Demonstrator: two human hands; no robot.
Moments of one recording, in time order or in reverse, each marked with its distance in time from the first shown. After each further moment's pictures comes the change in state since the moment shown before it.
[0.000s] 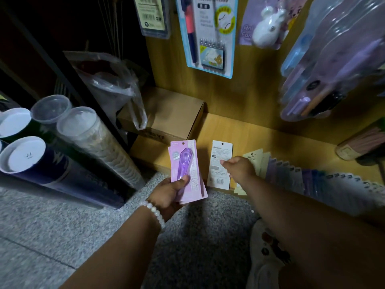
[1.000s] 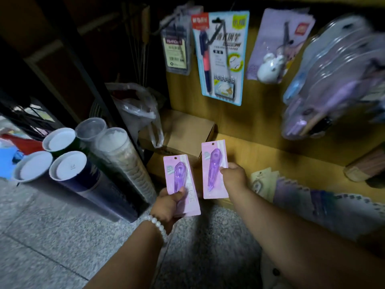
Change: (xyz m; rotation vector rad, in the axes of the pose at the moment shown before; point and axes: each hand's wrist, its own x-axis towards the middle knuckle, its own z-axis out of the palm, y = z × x) left_hand -0.024 0.021 -0.017 0.127 0.171 0.240; right_hand -0.051 -0.070 0.023 0.396 0.040 -0.004
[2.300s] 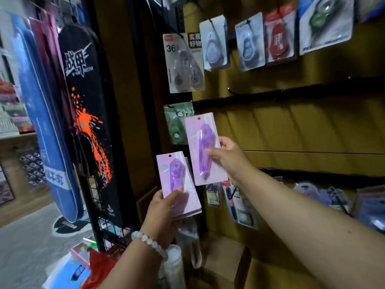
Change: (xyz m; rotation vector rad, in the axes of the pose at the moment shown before) left_hand -0.226 0.264 0.024 -0.189 -0.143 0.757; right_hand -0.235 -0.340 -0.060 0.380 -0.526 -0.899
